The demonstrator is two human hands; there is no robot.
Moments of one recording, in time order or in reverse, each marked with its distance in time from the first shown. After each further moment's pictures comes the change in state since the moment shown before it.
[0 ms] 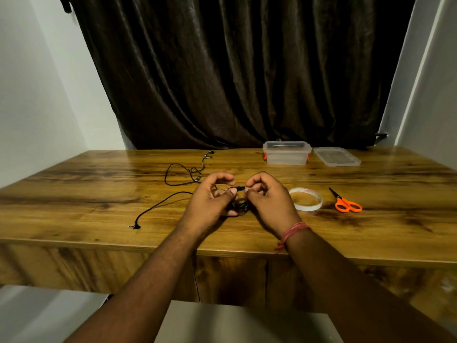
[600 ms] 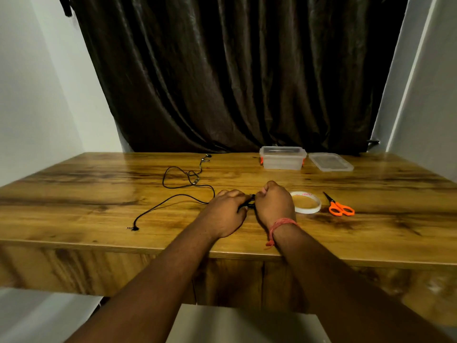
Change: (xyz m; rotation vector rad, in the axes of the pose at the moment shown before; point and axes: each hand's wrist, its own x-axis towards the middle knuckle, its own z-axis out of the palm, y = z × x) left_hand 0.028 -0.030 0.012 1.219 -0.262 0.337; right_hand 0.015 0.011 0.000 -0.643 0.254 0.115
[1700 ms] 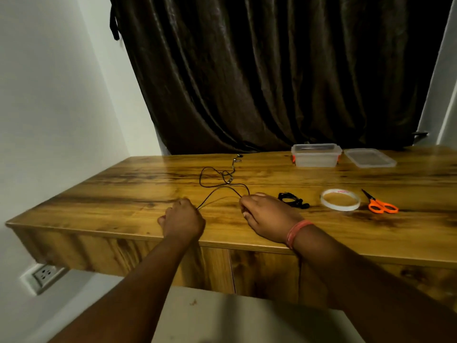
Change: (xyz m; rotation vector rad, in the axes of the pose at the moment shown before) left_hand -0.100 -0.082 -0.064 0.176 0.161 -0.818; right_hand -0.035 -0.038 0.019 -0.183 -0.380 -0.916
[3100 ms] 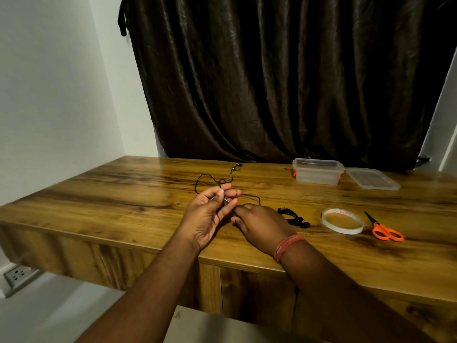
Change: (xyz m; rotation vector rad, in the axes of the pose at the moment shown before) left_hand 0.006 0.062 0.002 -1.916 -0.456 0.083; right_hand 0.021 -0.001 0.004 -0.067 0.015 0.051
